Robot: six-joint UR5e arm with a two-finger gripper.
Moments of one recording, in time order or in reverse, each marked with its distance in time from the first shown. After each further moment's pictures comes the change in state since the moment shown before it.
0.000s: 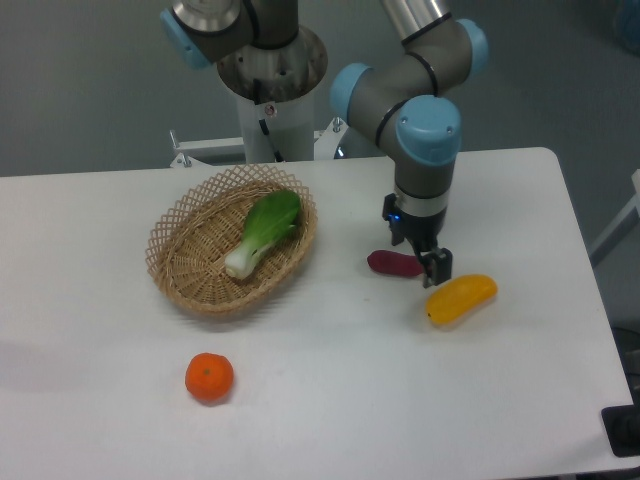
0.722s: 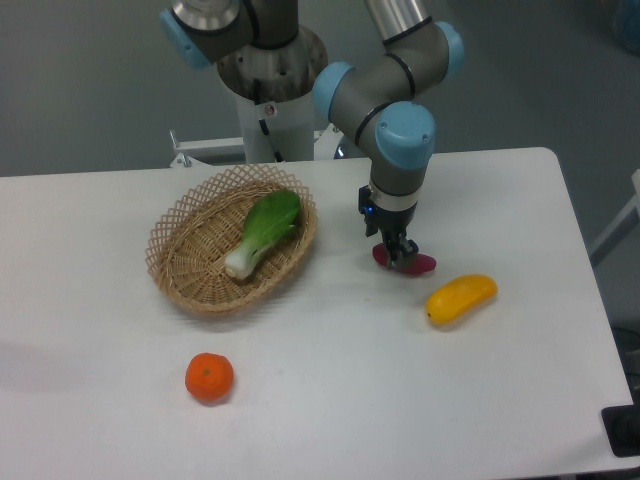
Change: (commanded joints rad) arm -0.006 0.064 -0.215 0.018 -0.014 0.005
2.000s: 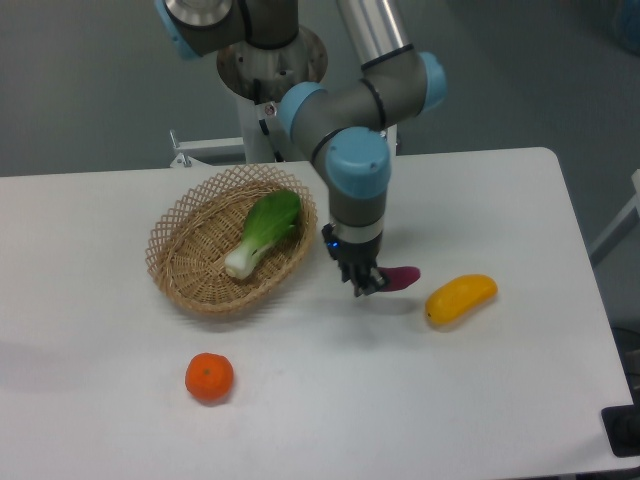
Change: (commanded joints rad) arm -0.072 -0.011 0.052 -0.012 0.008 -0.158
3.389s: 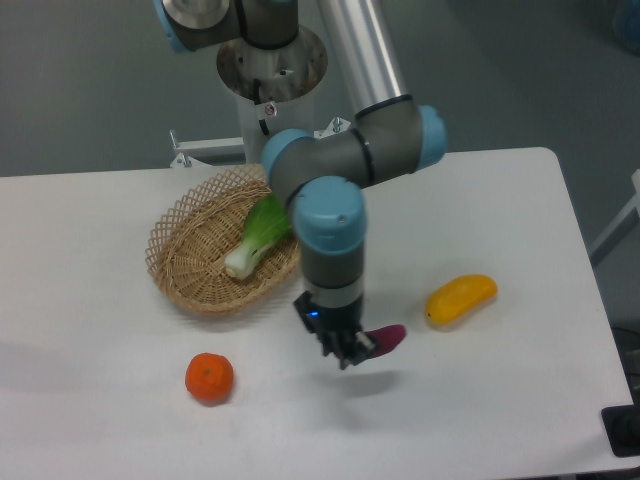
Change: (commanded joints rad) arm -0.279 -0.170 0.275 -0.002 0.003 -0.515
